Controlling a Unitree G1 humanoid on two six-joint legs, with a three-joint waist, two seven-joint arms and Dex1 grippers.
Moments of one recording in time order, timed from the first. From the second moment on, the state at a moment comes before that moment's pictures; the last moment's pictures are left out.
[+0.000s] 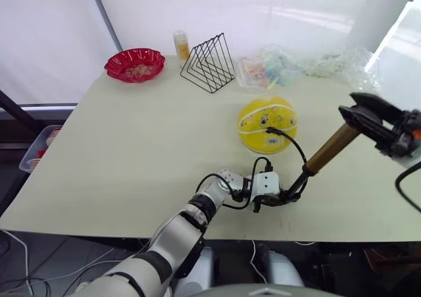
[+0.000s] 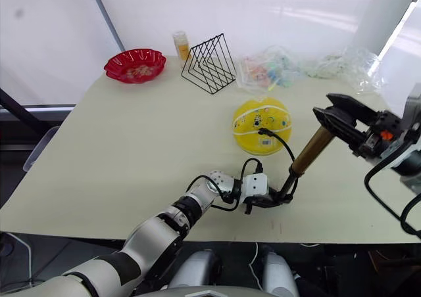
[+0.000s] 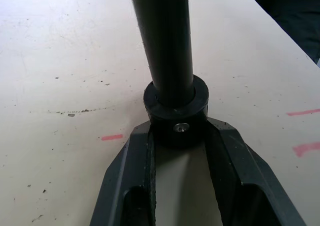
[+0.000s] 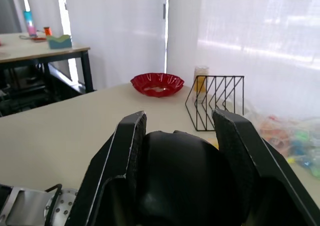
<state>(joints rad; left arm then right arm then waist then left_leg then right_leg) -0.73 -0.04 -0.42 1.16 0.24 -0.48 -0.99 -0.02 -0.75 -0.53 -0.59 1.02 0.59 0.66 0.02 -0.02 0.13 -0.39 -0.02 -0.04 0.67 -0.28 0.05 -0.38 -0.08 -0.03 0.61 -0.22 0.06</state>
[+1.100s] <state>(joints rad) -0.74 -0.06 -0.42 1.17 0.24 -0.47 -0.99 -0.08 -0.78 -0.39 -0.46 0.89 0.54 0.76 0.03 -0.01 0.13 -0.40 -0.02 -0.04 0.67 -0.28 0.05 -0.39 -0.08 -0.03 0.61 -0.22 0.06</state>
